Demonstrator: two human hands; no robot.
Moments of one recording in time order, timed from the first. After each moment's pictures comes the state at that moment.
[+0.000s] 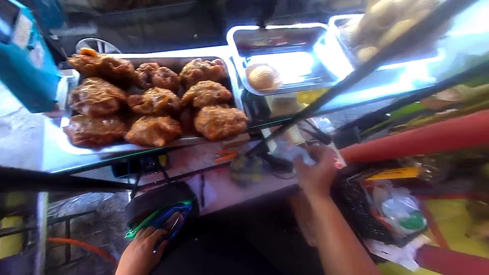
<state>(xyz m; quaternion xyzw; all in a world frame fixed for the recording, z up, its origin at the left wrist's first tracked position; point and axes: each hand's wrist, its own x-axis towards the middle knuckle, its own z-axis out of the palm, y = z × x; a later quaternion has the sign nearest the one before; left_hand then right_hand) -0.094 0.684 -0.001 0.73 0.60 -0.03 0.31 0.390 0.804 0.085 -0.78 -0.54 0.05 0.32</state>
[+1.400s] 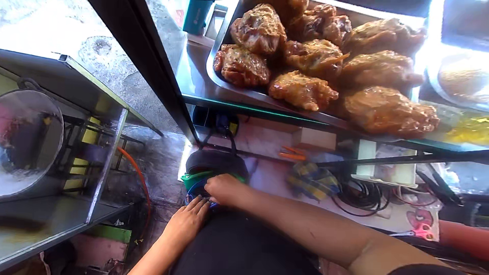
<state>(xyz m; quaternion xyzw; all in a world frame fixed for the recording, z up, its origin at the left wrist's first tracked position) -0.082 0.616 0.005 0.72 0.62 -0.04 0.31 0.048 0.789 -0.001 -0.11 -0.93 0.27 -0.22</state>
